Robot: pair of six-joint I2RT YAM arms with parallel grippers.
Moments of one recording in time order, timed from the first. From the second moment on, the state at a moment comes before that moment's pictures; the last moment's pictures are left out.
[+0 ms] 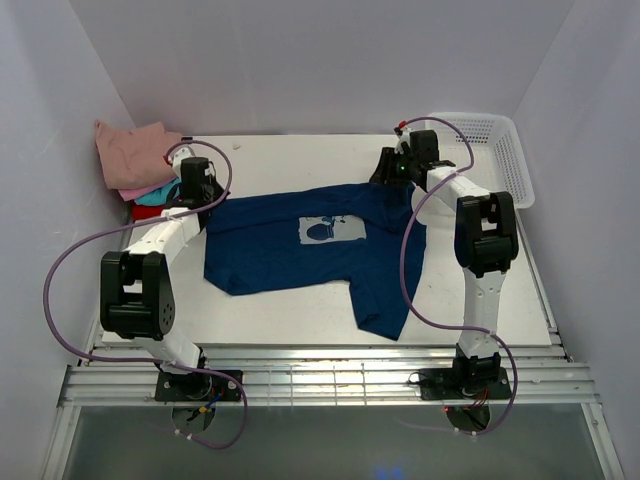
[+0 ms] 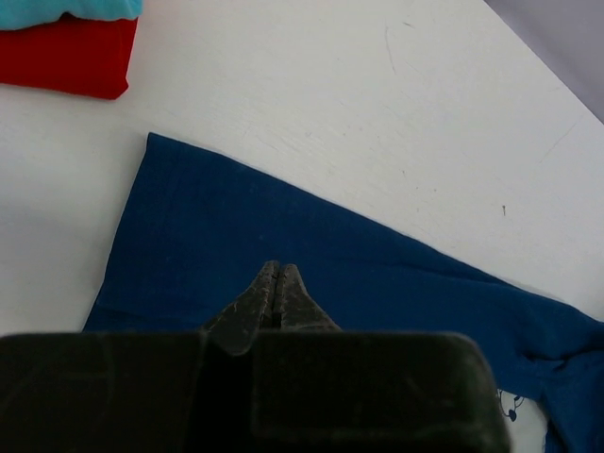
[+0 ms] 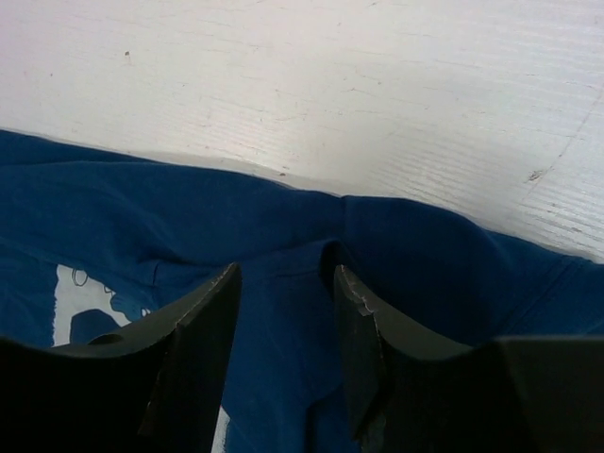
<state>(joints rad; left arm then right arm) -0.06 1.63 1.10 -0.05 -0.19 -0.61 0.20 2.18 1.66 -0.16 -0.40 0.23</state>
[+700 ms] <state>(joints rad) -0.07 1.58 1.07 -0.06 -0.20 -0.61 0.20 2.23 1.65 -0.18 -0.43 0.21</state>
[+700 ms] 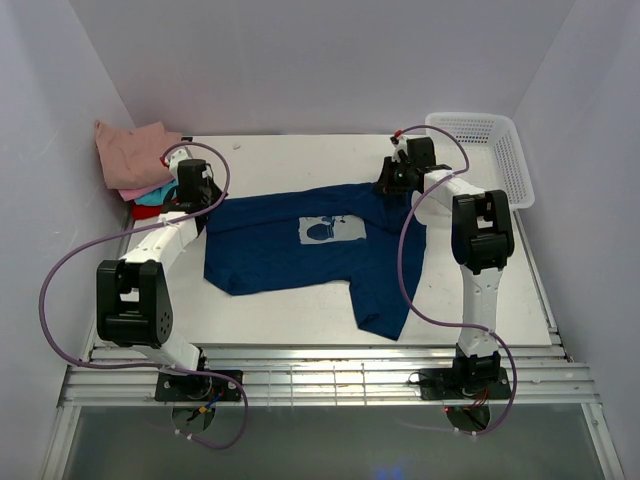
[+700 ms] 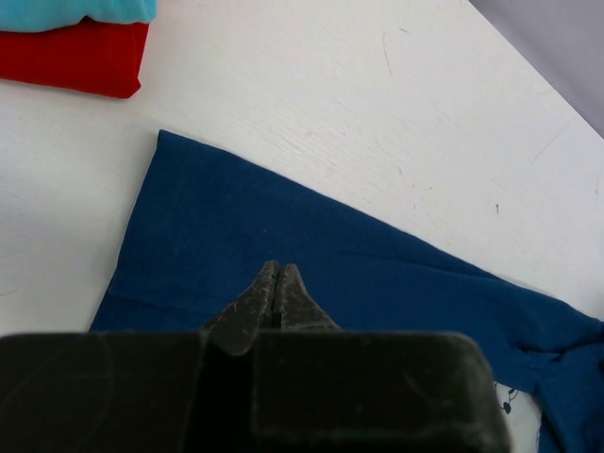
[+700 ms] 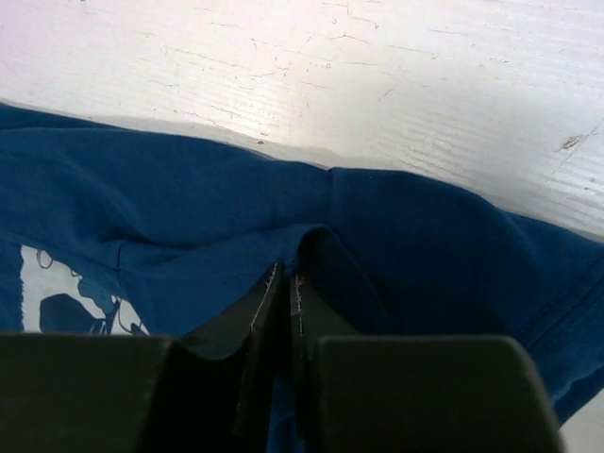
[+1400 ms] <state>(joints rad) -0.07 1.55 1.02 -0.07 -0.17 -0.63 0.29 1.96 1.38 -0.16 -0.52 0.19</state>
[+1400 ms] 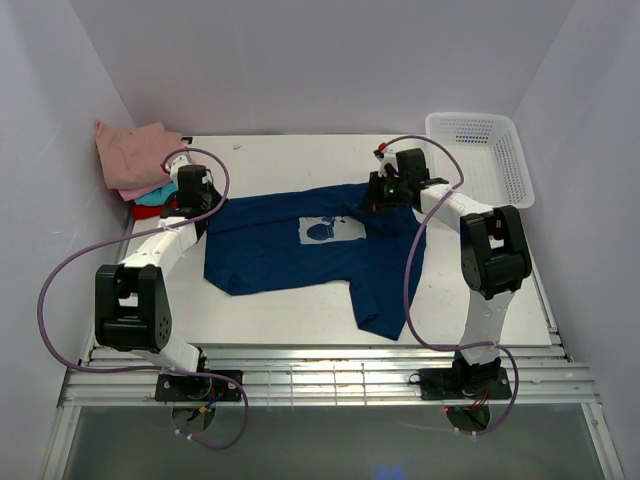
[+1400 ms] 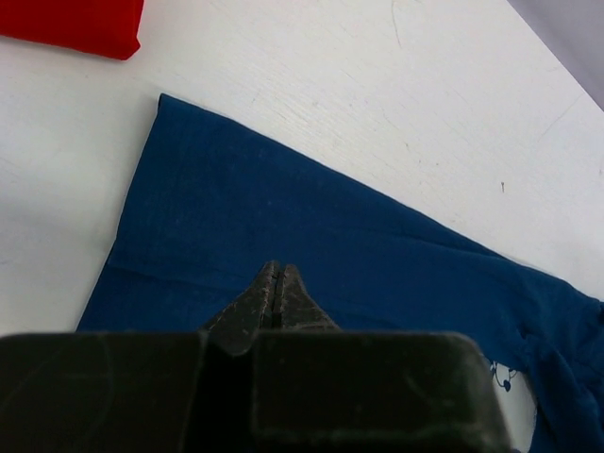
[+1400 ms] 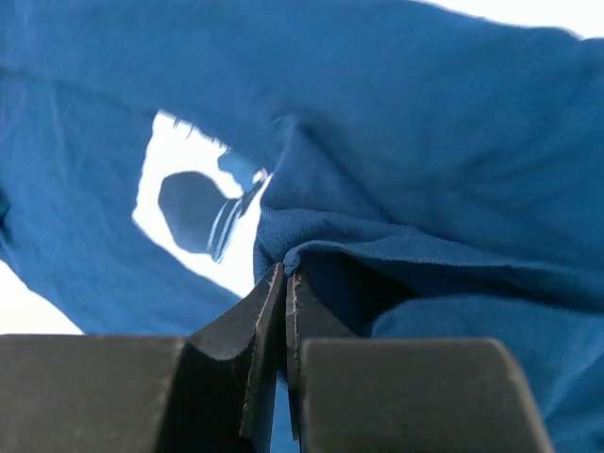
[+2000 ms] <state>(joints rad) -0.07 1.50 1.01 -0.07 -0.12 -0.64 0.44 1.80 1.15 -0.25 -0.41 0.18</state>
